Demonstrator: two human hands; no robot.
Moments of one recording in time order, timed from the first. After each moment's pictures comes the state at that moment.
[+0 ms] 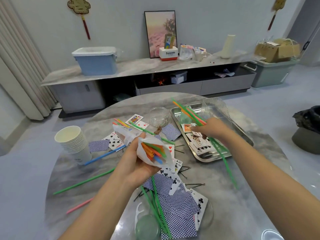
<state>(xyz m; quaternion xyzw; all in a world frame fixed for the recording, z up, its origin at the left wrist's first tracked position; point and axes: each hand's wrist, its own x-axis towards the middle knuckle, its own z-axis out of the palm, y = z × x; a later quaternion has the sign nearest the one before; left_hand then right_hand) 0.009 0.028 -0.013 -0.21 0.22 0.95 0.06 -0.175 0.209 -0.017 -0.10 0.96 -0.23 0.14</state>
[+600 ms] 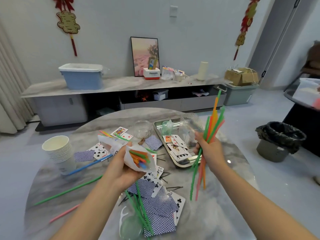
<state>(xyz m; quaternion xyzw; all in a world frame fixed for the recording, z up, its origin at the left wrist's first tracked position) 0.027 0.034 -0.007 -0.20 0.24 0.95 0.04 -0.083 0.258 -0.009 -0.03 0.71 -0.71 -0.04</state>
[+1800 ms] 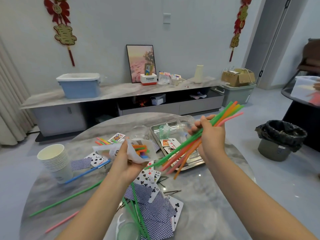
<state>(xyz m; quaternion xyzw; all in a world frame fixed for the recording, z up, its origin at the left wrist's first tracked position) -0.006 0.055 0.001 -0.22 0.22 0.95 -0.01 -0.068 0.241 0.055 0.01 0.48 -0.87 -0.11</state>
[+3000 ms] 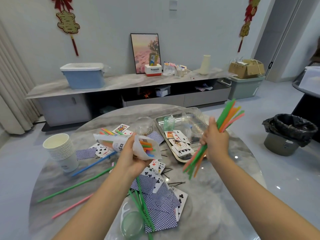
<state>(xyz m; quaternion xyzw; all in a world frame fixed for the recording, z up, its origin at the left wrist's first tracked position) -0.010 0.051 -0.023 -0.24 0.25 0.94 -0.01 -0.090 0.250 0.000 0.08 0.58 -0.81 -0.10</state>
